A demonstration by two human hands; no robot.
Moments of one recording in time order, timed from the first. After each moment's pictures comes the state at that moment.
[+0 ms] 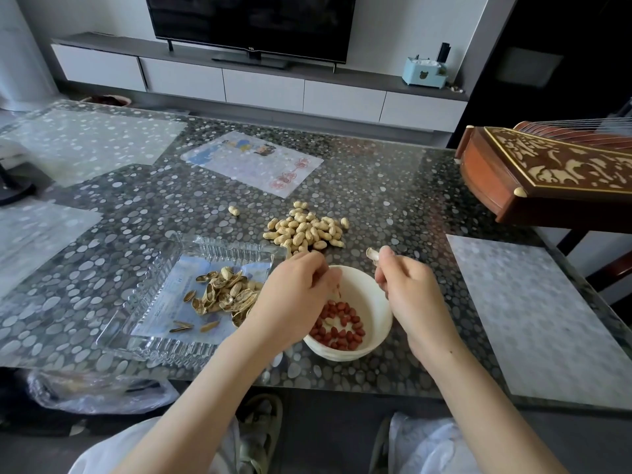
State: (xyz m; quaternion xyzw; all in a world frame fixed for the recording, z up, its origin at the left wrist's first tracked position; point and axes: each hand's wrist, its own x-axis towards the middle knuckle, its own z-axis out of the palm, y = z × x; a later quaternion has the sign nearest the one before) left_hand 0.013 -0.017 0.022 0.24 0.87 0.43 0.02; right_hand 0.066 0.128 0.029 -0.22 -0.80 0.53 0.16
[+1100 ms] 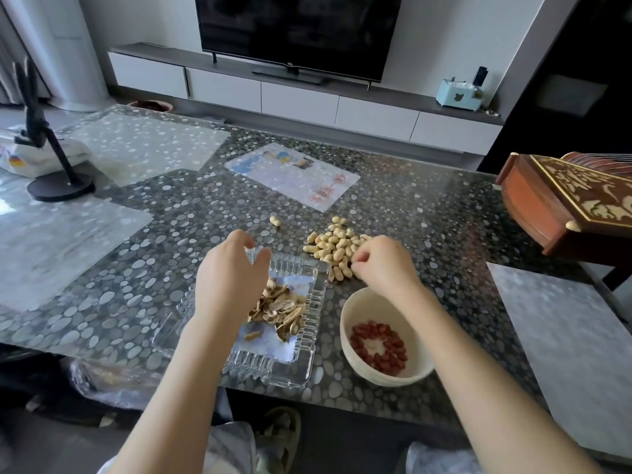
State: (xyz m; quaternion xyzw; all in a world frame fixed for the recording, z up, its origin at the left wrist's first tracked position) left_hand -0.048 -0.105 0.018 -0.02 0.93 0.34 -0.10; right_hand -0.043 0.098 0.019 -0.13 -0.98 0.17 0.04
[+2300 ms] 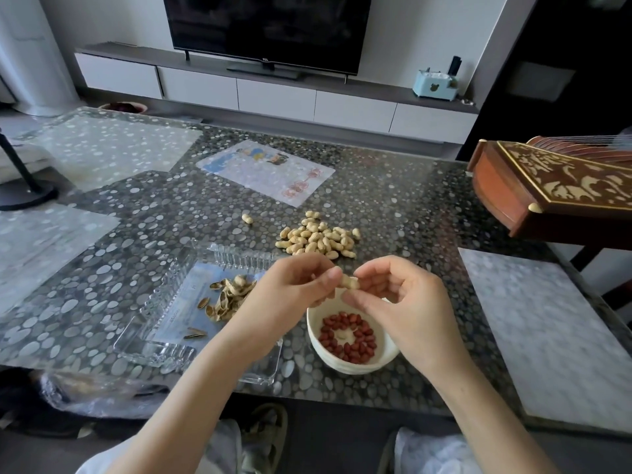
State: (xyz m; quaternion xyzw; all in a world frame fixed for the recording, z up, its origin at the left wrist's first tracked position) left_hand 0.006 -0.044 0.032 0.25 0.70 0.65 0.16; right_hand 0.077 0.107 0.047 -0.03 -0.84 0.51 0.18
